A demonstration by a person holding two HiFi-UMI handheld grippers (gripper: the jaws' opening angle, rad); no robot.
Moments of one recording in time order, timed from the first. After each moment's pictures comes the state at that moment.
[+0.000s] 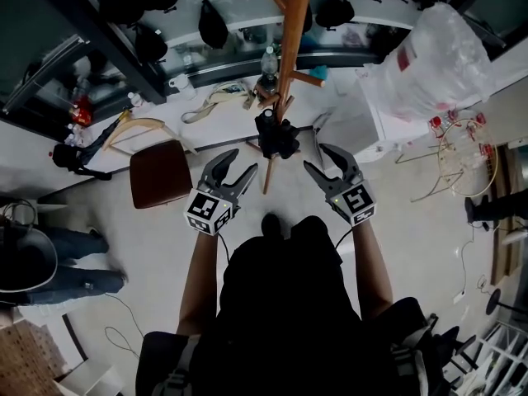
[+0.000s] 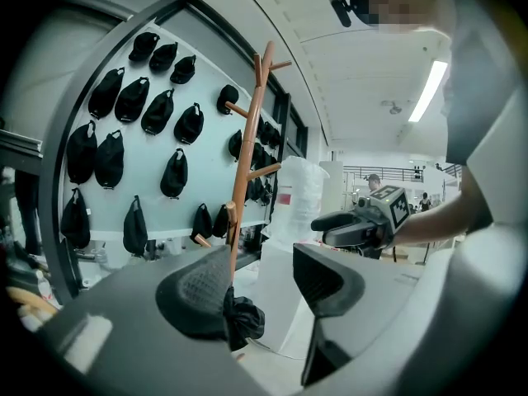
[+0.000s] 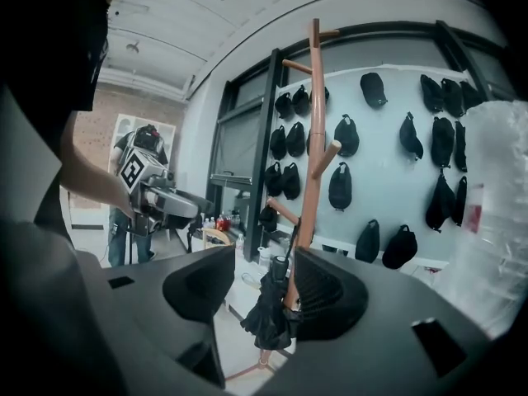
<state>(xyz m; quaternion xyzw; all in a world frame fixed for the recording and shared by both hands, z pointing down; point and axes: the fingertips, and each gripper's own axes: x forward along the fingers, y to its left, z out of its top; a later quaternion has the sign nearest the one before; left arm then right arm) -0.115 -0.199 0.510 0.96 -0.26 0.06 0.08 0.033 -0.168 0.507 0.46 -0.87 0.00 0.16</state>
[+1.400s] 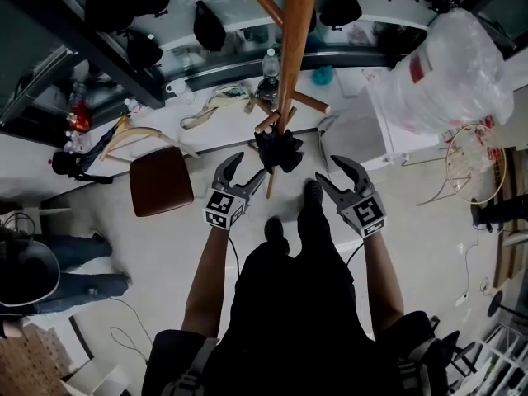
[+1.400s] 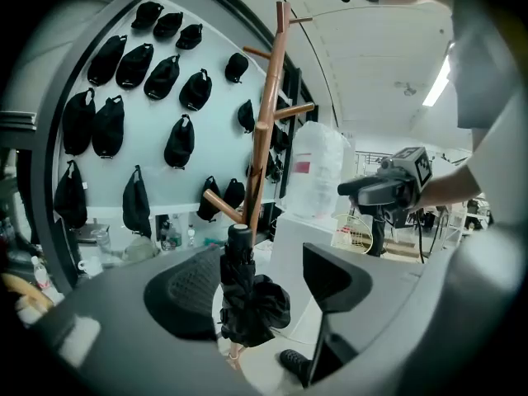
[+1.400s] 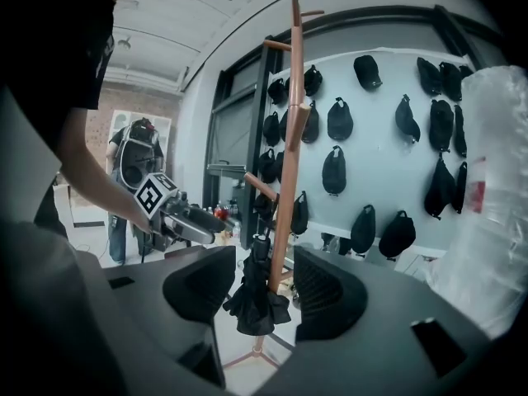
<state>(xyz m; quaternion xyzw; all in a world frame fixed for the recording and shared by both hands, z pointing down) -0.078 -0.265 0.610 0.95 -0.28 0.12 0.10 0.074 -0.200 0.542 0.46 -0.87 0.02 0.18</state>
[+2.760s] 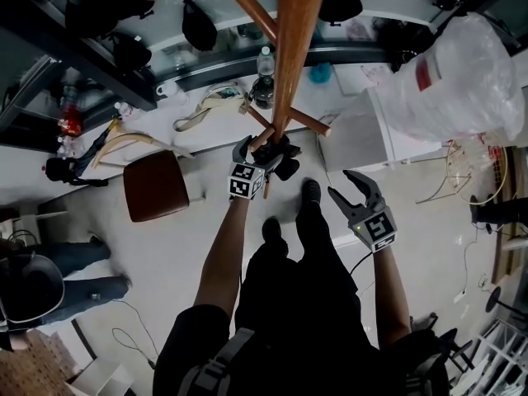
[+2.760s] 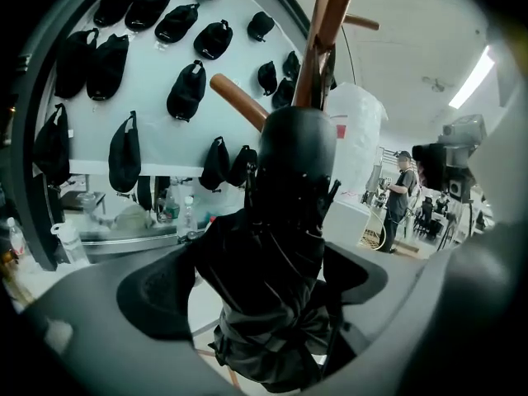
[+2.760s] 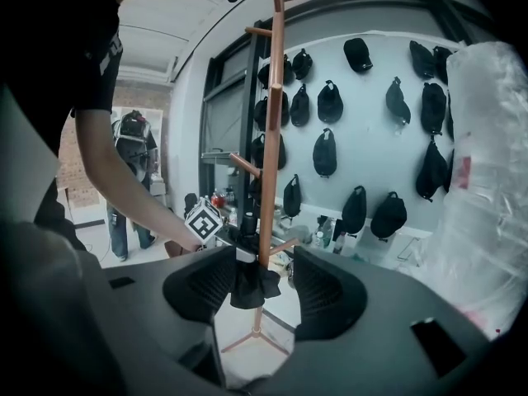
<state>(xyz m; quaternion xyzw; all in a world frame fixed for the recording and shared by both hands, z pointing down) 0.005 -0.355 0.731 0.93 -0.29 0.16 0.16 0.119 -0.195 0.567 0.47 -0.86 0.06 0.22</state>
